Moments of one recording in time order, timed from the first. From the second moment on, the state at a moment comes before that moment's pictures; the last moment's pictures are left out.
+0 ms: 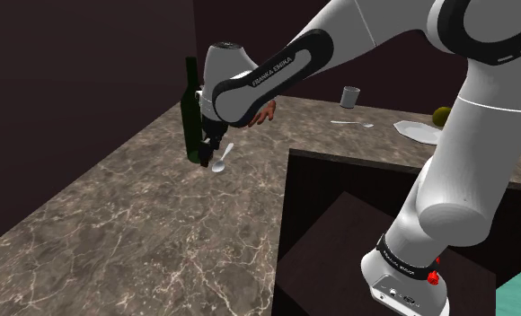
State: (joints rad) arm 0.13 0.12 0.19 -2.16 -0.04 2.48 -0.20
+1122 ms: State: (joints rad) arm 0.13 0.15 0.19 -2.18 -0.05 2.50 -0.19
